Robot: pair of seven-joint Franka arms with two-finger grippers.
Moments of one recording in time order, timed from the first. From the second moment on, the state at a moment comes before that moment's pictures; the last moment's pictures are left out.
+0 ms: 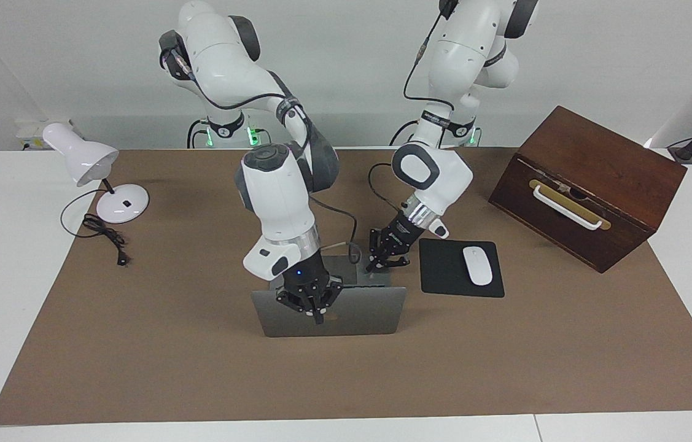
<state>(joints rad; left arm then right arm) -0.48 0.38 -0.10 -2.02 -1.60 2.81 -1.29 0.36 0.68 0.03 -1.19 0.00 2.29 0.34</state>
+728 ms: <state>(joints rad) -0.41 0.38 -0.10 -2.01 -1.56 2.61 -1.06 0.36 0.68 0.03 -1.21 0.00 2.24 0.35</state>
